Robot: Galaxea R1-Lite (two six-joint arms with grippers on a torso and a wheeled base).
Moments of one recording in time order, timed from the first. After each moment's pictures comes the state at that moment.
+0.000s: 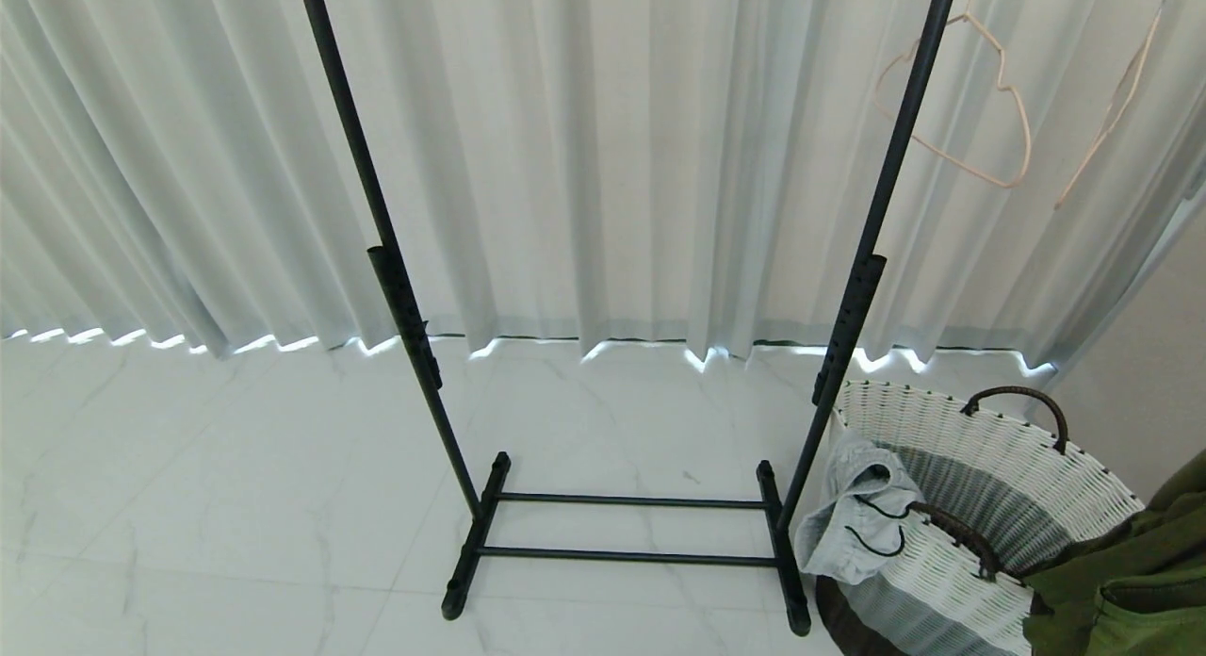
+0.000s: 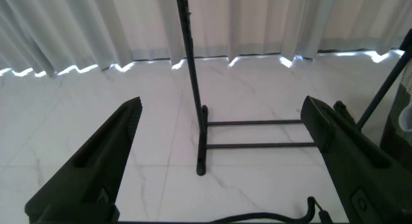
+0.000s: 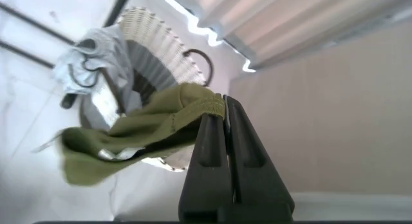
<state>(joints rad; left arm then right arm) 0.00 0.00 0.00 0.01 -0.06 0.13 0.03 0.82 -1.05 0.52 -0.08 -0.62</state>
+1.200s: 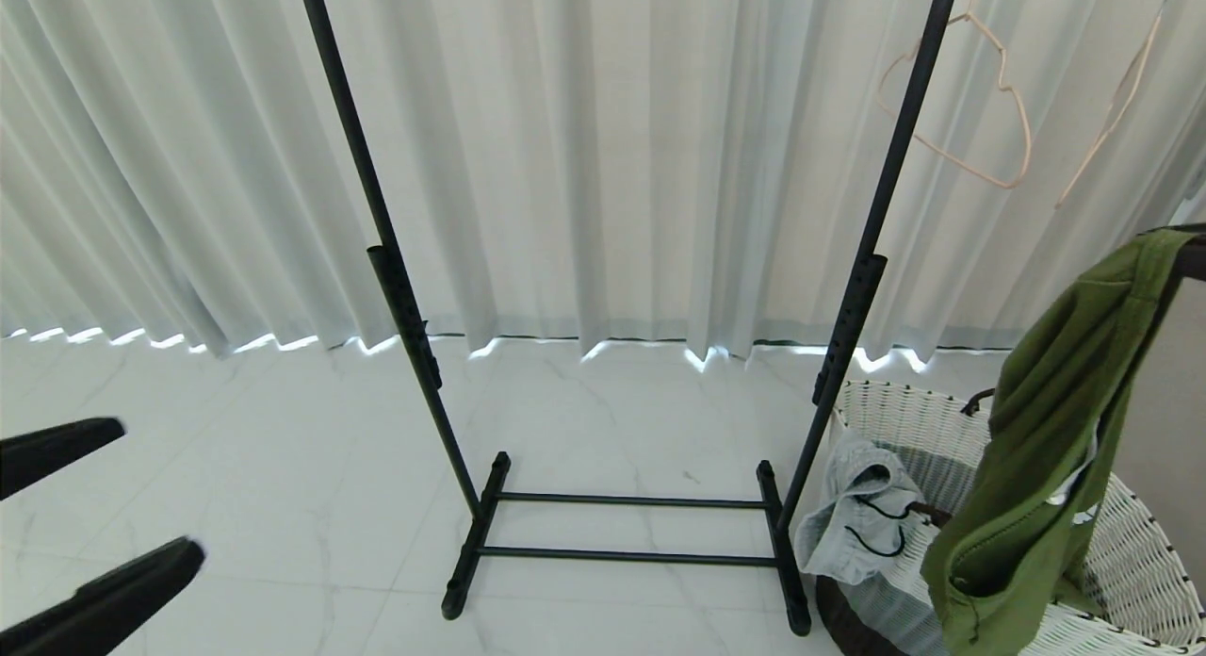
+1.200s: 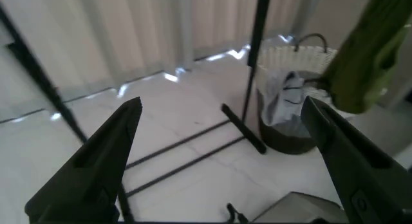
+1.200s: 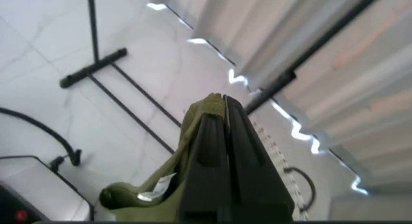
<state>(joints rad) -0.34 0.71 -0.58 -0.04 -0.31 0.10 0.66 1.08 -1.24 0.37 -0.08 -0.35</state>
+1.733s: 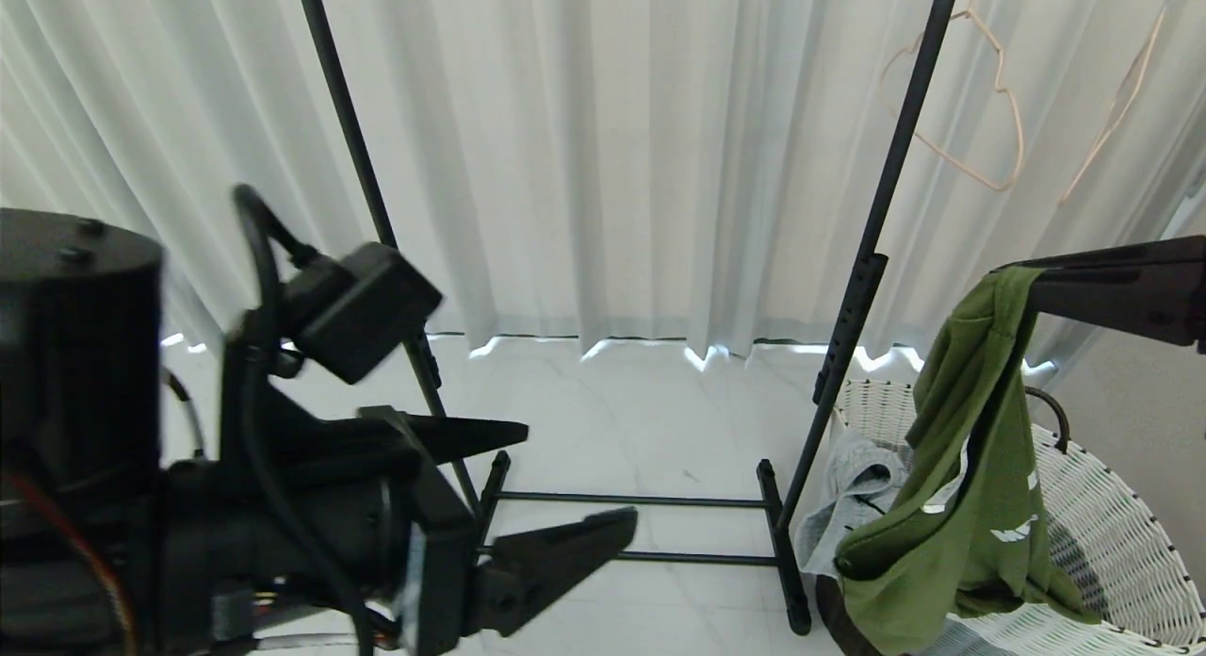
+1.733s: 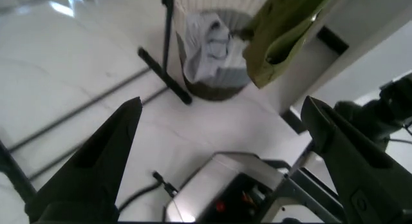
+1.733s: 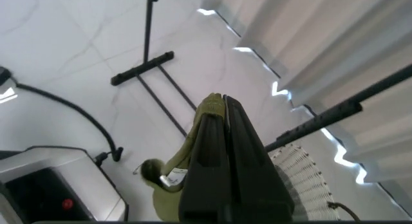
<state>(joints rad) -0.84 1.31 -0.84 -0.06 -0.12 -0.12 0.86 1.20 -1.26 0.34 -0.09 -0.29</state>
